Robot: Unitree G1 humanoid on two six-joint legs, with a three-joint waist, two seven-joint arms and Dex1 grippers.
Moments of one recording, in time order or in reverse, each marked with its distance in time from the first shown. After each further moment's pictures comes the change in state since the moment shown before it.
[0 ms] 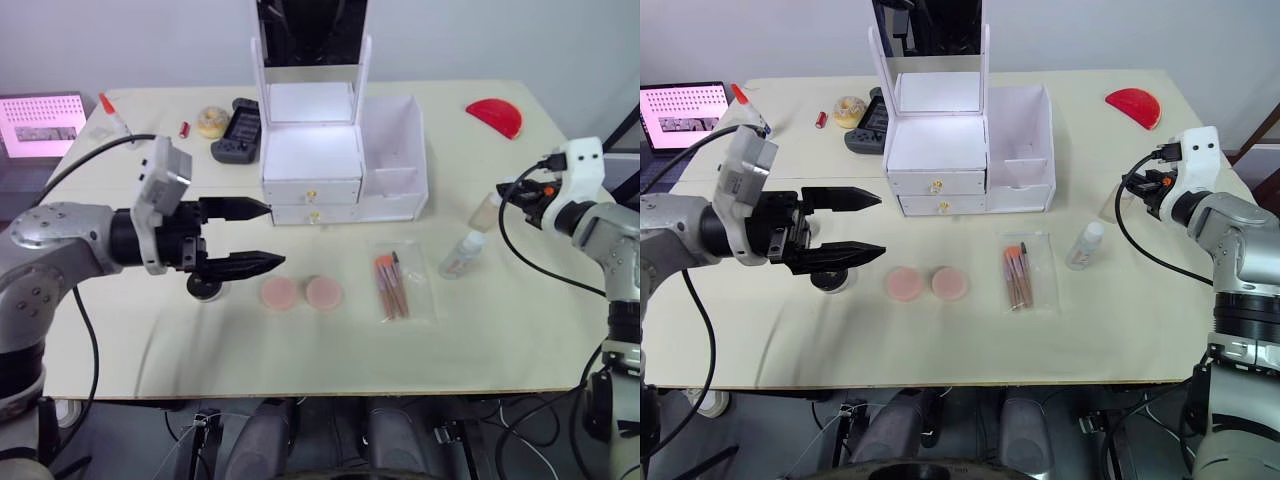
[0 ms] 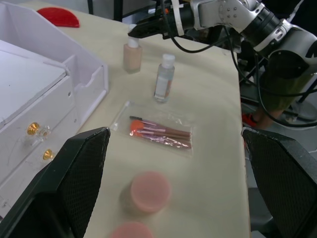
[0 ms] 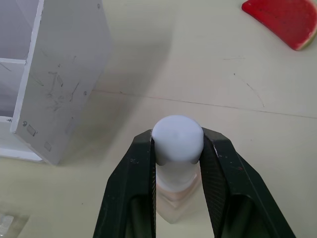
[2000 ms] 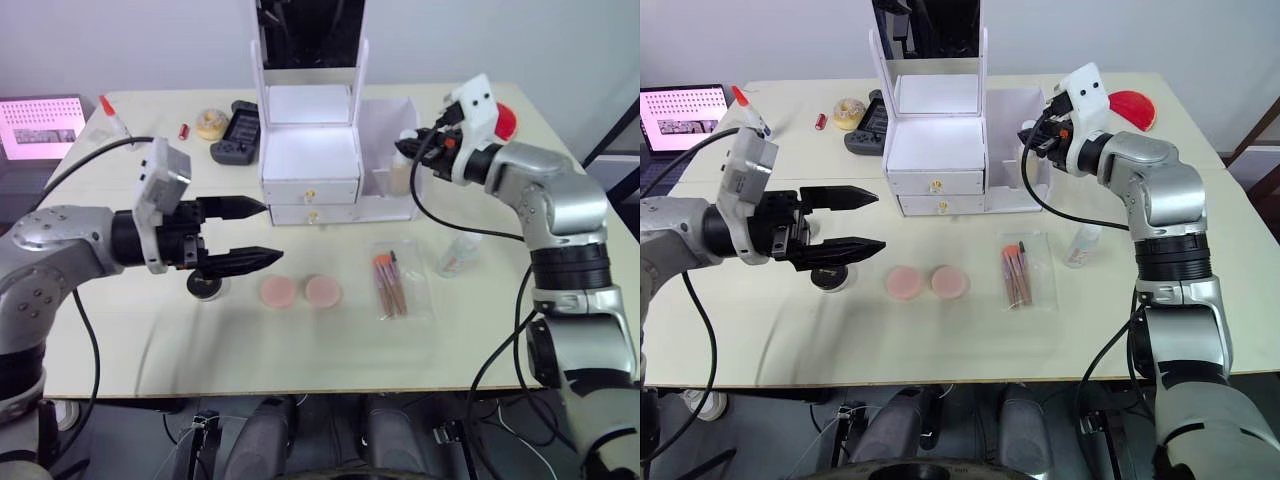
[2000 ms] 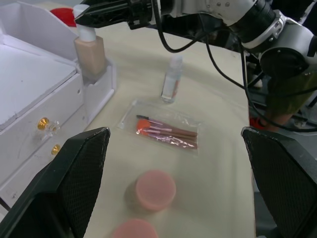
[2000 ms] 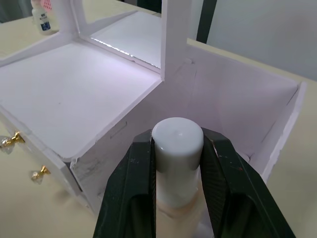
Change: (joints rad) left arm 0.018 -0.001 0.001 0.009 0.003 -0.007 0.039; right arm -0.330 0.210 0.272 0.038 -0.075 -0.079 0.118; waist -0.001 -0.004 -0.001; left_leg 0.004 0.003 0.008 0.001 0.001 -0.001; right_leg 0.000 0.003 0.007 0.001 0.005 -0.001
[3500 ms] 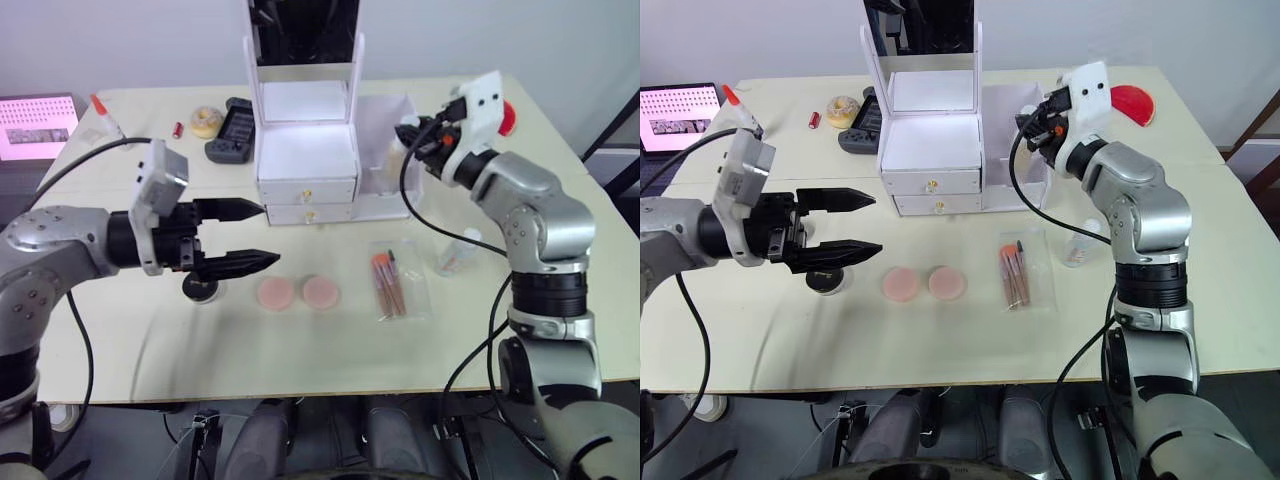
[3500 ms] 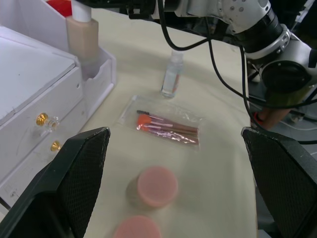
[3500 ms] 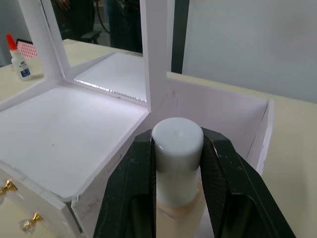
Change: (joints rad) left arm 0.009 0.021 0.006 -0.003 -0.002 0.001 -0.012; right arm 0.105 0.128 -0.110 -0.260 0.018 0.031 -0.200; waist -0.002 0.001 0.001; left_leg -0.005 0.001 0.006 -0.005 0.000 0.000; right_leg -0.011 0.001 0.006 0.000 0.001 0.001
